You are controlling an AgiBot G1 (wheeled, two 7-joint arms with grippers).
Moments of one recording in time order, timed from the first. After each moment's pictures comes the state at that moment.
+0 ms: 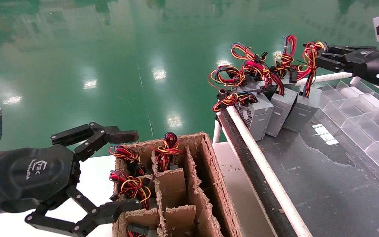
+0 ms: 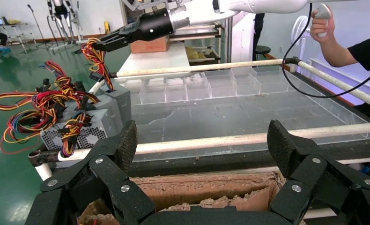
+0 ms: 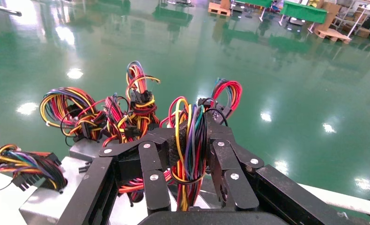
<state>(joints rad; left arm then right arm) -1.09 0.58 0.37 -1.26 0.67 1.46 -0.14 1.81 -0.92 -0.62 0.00 -0.97 -1.05 -0.23</state>
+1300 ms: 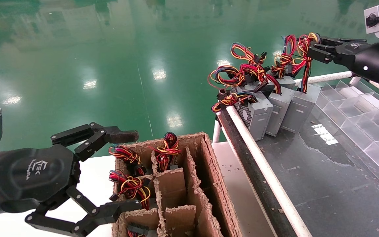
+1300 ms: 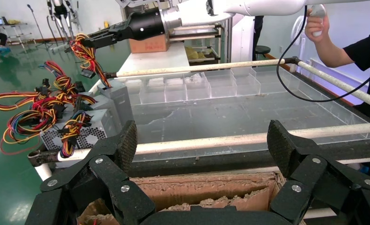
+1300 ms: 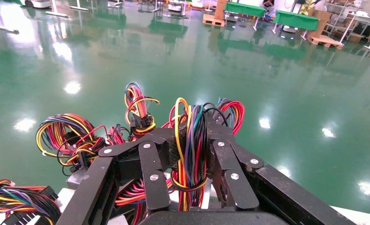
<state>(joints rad) -1.09 0.58 0.37 -1.26 0.67 1.46 -0.14 1.80 -0.97 -0.60 0.00 -0.93 -0.99 -0.24</state>
